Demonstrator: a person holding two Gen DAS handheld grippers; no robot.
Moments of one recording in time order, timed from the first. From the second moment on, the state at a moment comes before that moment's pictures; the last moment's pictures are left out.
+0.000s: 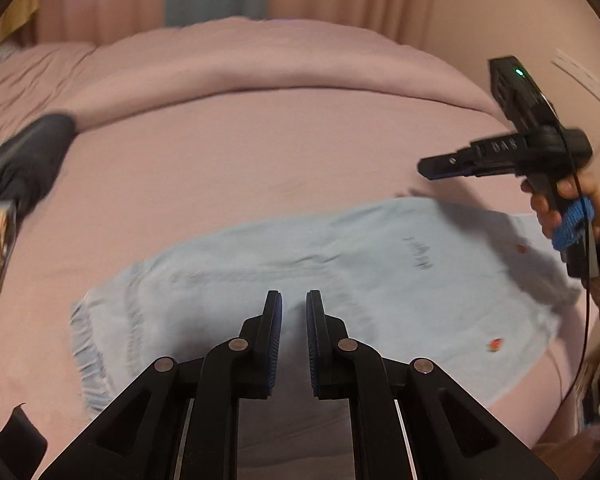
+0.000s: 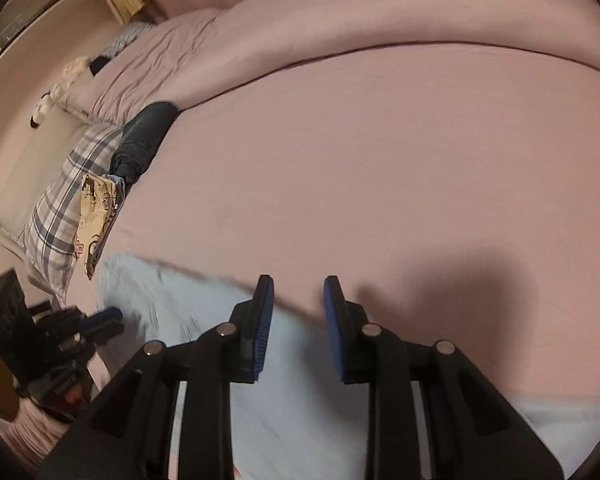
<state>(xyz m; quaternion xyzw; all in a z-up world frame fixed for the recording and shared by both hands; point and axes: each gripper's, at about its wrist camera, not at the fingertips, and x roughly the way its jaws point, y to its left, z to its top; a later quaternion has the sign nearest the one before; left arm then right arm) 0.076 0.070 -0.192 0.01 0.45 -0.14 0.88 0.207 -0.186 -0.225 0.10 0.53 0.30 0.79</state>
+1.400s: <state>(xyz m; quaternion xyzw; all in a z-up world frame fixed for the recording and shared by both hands) 0.024 0.121 -0.227 0.02 0.48 -0.15 0.86 0.169 -0.151 -0.259 0.14 0.64 0.35 0.67</state>
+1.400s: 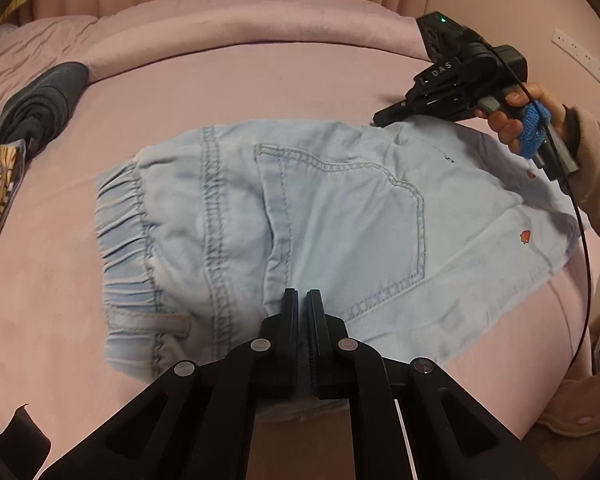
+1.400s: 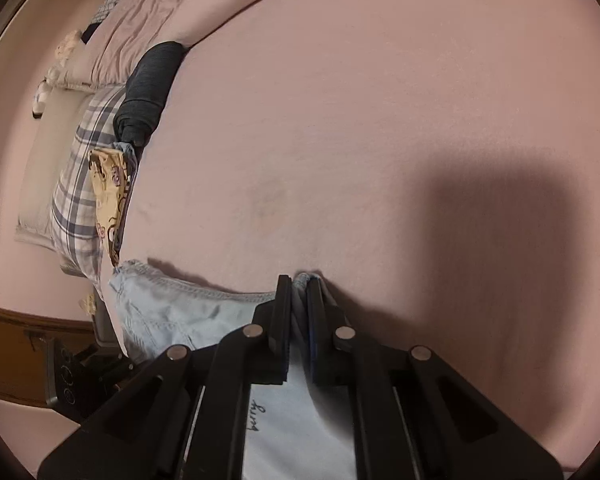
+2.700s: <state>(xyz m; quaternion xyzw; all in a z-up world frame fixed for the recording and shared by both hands) 0.039 0.100 -0.222 0.06 0.49 -0.12 0.86 -0.056 -0.290 -0.231 -0.03 0.57 0.26 0.78</state>
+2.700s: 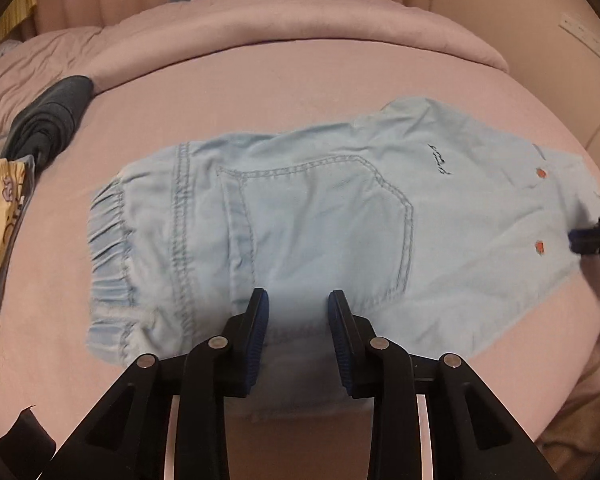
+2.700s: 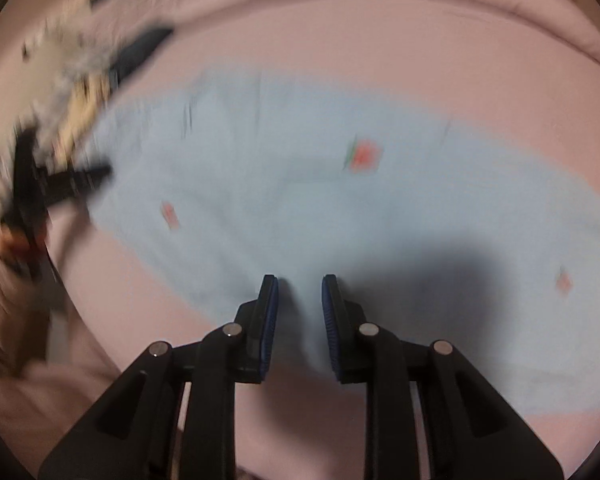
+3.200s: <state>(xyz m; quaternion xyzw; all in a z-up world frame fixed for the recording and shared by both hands) 0.022 0.004 -0.177 0.05 0.45 -0.25 0.86 -0.070 -0.391 -0.214 0.16 0.51 0.17 0.83</state>
